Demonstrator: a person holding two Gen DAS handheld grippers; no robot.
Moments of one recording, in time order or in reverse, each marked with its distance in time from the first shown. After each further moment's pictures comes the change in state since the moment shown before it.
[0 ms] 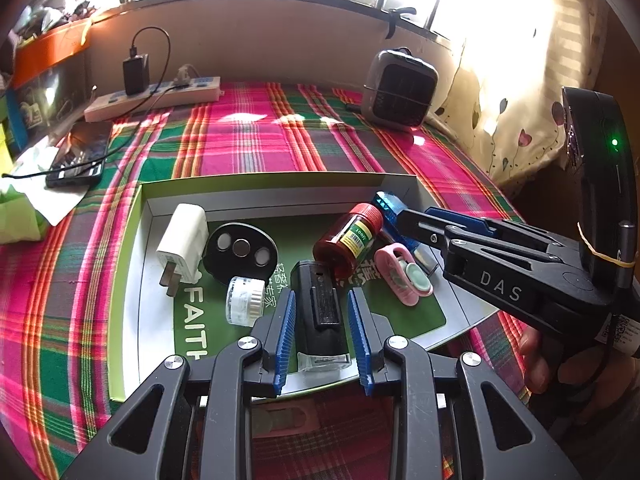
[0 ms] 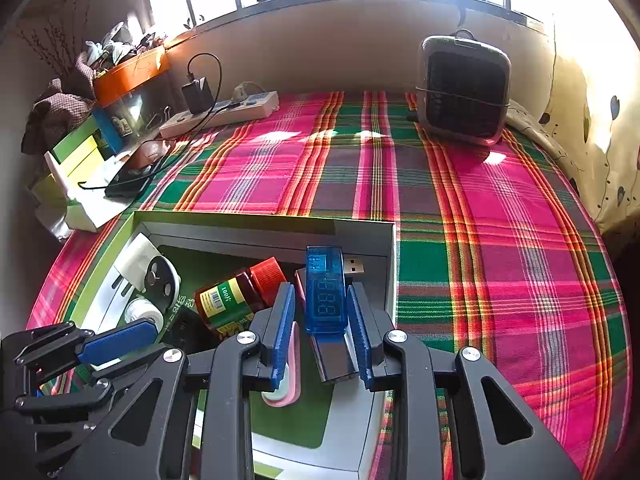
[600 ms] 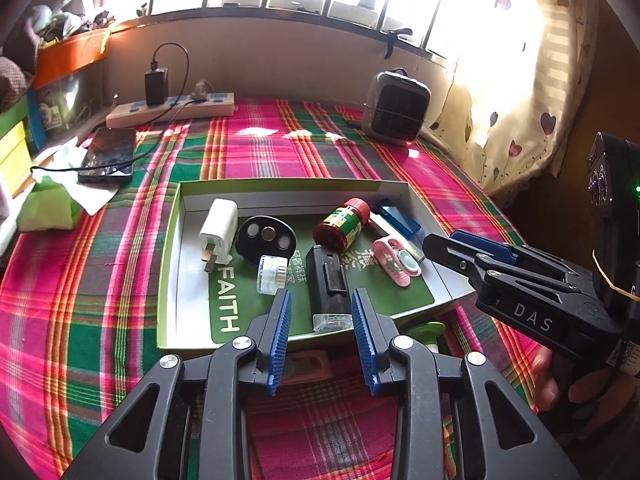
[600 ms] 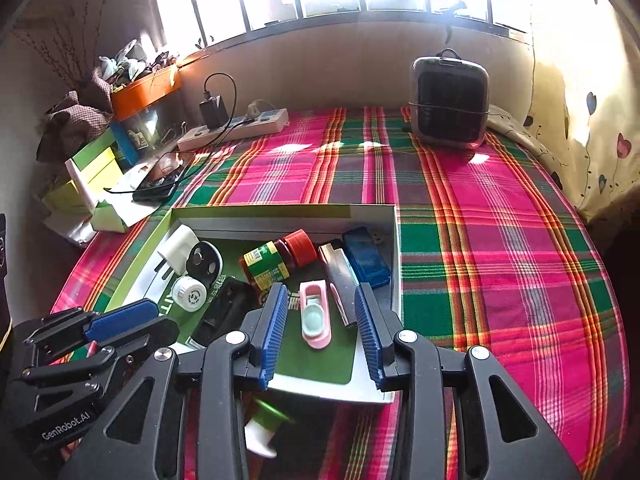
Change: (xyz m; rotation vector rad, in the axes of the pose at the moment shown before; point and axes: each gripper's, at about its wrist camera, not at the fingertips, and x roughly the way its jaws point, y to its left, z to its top) left arm -0.042 0.009 -0.018 -0.003 -0.058 0.002; right arm -0.047 0.016 -0.029 0.030 -0.063 0.005
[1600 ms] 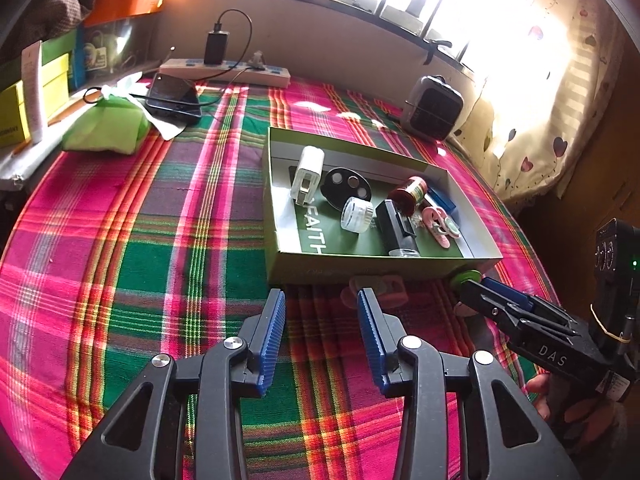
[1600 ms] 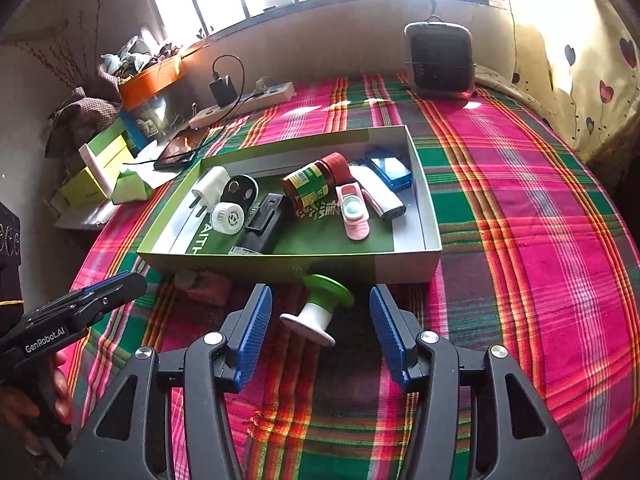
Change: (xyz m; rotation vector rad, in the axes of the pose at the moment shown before) left arm -0.026 0.065 -0.041 -0.133 0.030 -0.025; right arm -0.012 0.025 -0.059 0.084 0.061 0.018
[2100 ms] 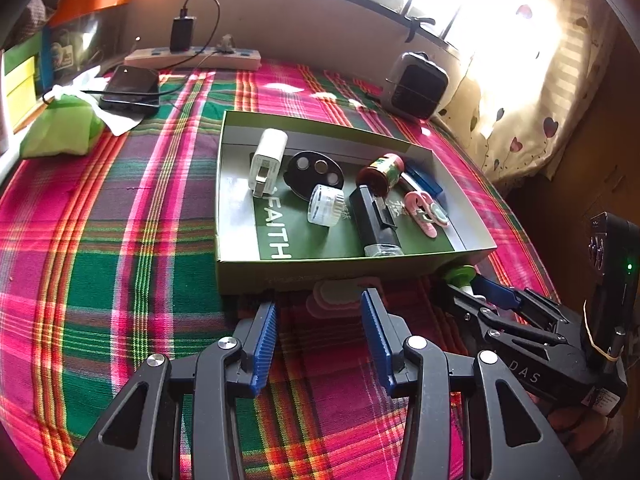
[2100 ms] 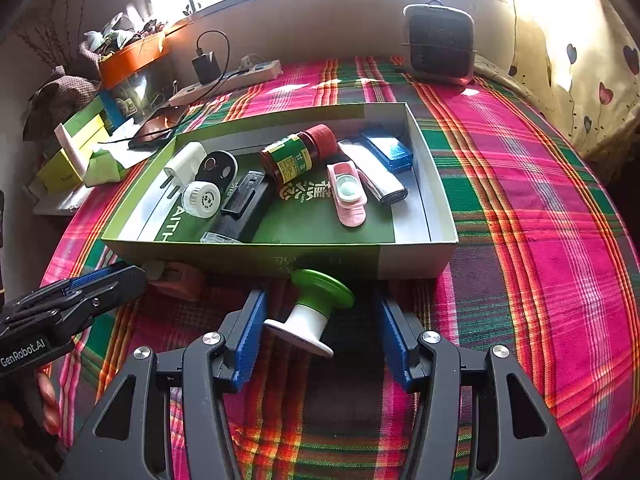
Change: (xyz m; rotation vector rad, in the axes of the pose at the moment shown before) left arm 0.029 -0.018 0.006 0.043 0.064 -0.051; right arm 0.018 0.001 -0.002 -0.034 0.042 -0.089
